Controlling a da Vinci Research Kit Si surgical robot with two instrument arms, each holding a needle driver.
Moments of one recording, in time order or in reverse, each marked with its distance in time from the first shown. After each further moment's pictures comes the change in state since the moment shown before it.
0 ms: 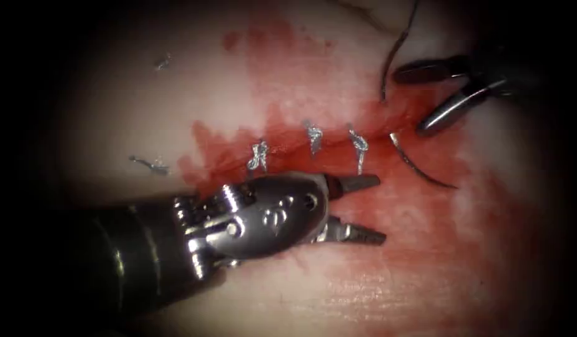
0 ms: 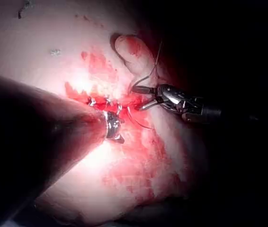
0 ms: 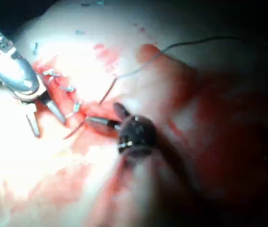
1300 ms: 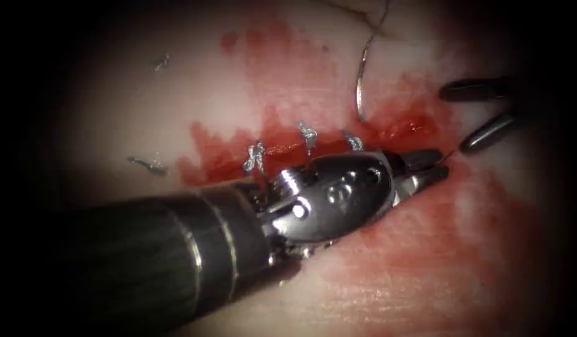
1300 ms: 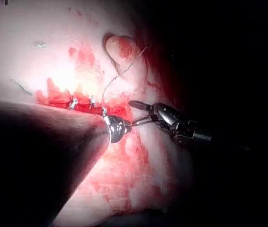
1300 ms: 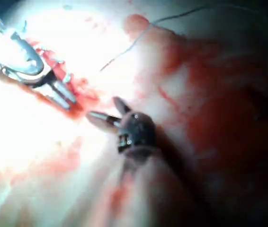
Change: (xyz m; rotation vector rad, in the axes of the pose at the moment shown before) right arm -0.003 -0.001 -0.004 -0.114 0.081 0.021; left arm 0.004 -0.001 0.003 0.167 0.242 -0.475
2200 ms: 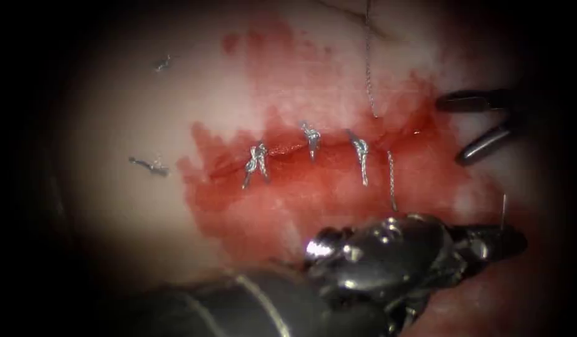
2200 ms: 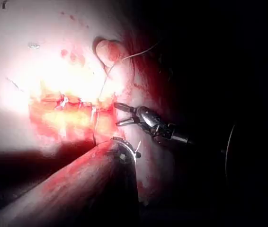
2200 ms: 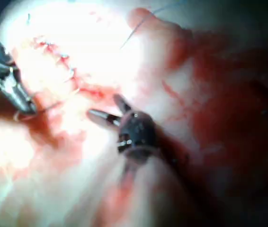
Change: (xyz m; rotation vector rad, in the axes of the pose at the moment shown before) right arm -0.001 -0.001 0.000 0.019 0.000 -0.016; left arm 0.004 0.008 -0.002 -0.349 0.009 -0.767
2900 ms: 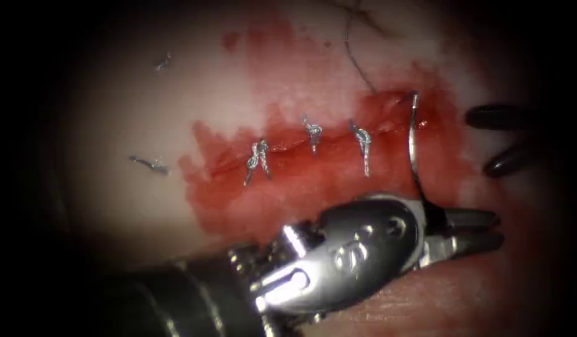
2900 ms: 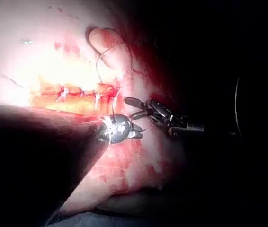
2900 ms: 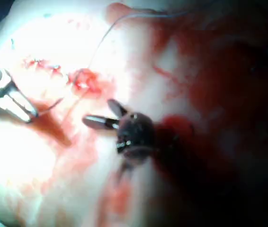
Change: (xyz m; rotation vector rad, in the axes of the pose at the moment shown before) right arm 0.000 -0.002 -0.004 0.065 0.070 0.361; left arm 0.001 -0.002 -0.001 -0.031 -0.131 1.123
